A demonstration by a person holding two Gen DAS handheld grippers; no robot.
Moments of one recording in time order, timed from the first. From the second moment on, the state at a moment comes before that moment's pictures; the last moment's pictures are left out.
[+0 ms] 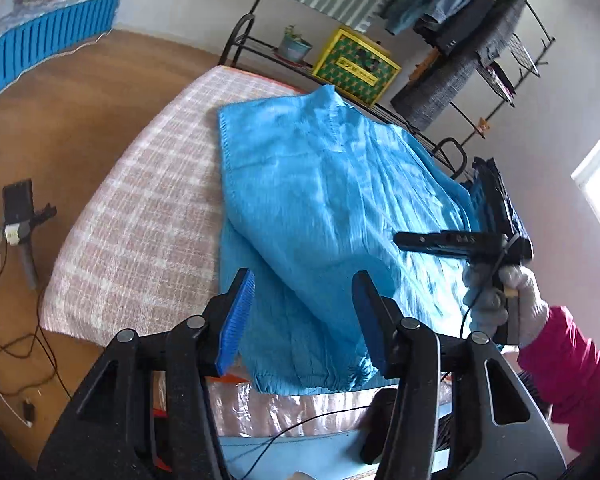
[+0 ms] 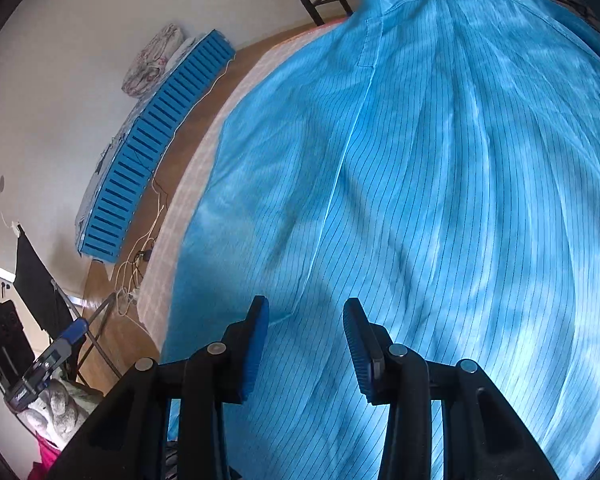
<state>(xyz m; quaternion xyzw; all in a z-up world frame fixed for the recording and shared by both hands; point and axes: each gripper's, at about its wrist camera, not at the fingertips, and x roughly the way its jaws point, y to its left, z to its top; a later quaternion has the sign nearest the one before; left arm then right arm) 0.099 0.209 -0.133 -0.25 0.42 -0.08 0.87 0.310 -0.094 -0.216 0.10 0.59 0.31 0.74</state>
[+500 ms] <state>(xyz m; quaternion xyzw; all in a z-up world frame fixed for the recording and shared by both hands) 0.112 0.207 -0.151 -0.26 0.45 -0.03 0.85 0.235 -0.032 -0.196 0.14 0.60 0.33 0.71</state>
